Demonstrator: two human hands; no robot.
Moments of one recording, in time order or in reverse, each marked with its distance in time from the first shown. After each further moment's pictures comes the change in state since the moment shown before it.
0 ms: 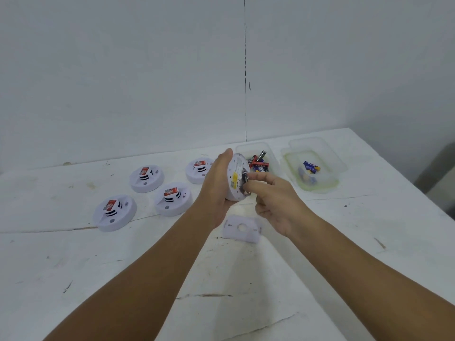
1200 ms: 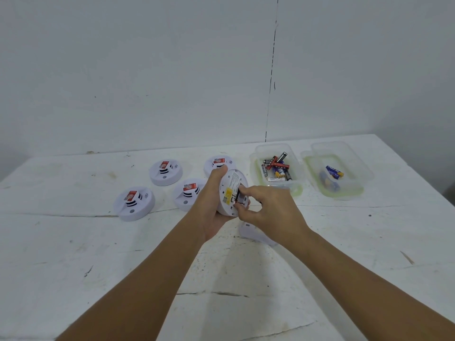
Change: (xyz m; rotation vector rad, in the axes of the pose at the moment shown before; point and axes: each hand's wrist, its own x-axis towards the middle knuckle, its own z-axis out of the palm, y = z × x) left_hand -0.015 -0.008 -0.059 -0.071 0.047 -0.085; right_hand 0.009 0.040 0.017 -1.026 -0.066 -0.881
